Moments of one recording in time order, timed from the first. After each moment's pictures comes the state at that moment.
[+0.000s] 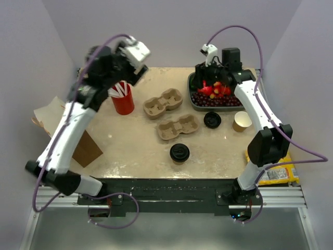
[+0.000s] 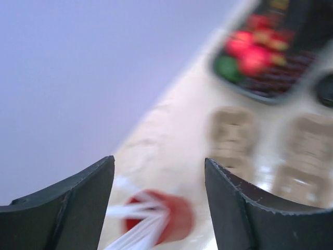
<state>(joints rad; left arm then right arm) -0.48 1.49 1.74 -0.57 0.20 0.51 0.19 1.73 1.71 -0.58 -0.50 -0.16</state>
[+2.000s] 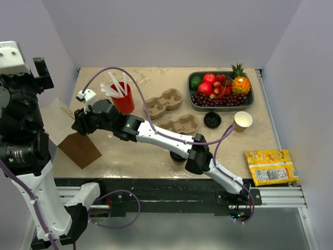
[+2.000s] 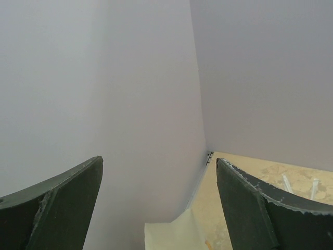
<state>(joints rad) 0.17 1.01 1.89 -0.68 -0.26 0.25 1.21 2.45 2.52 -0.24 -0.01 0.41</state>
